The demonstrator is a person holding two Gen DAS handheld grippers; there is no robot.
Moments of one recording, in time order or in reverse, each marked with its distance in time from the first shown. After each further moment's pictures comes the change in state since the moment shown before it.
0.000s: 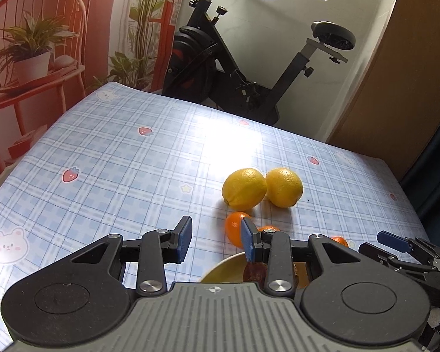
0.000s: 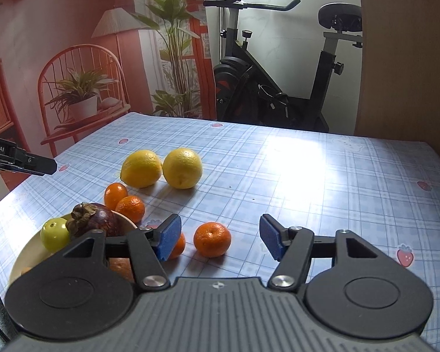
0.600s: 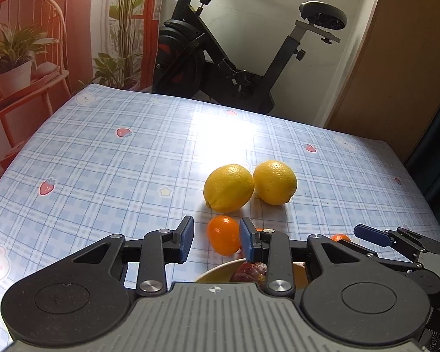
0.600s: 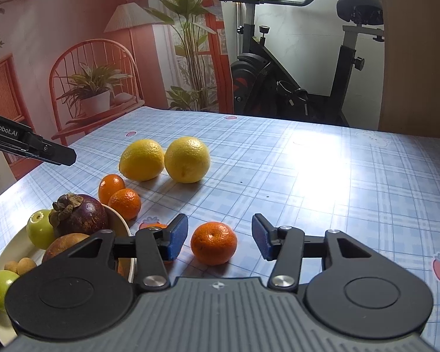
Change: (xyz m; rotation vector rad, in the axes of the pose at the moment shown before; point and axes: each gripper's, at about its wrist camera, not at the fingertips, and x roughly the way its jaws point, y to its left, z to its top) left arm 0.027 -0.027 0.006 0.089 0.041 0.004; right arm 0.039 -0.012 -0.010 -0.004 0.014 0.077
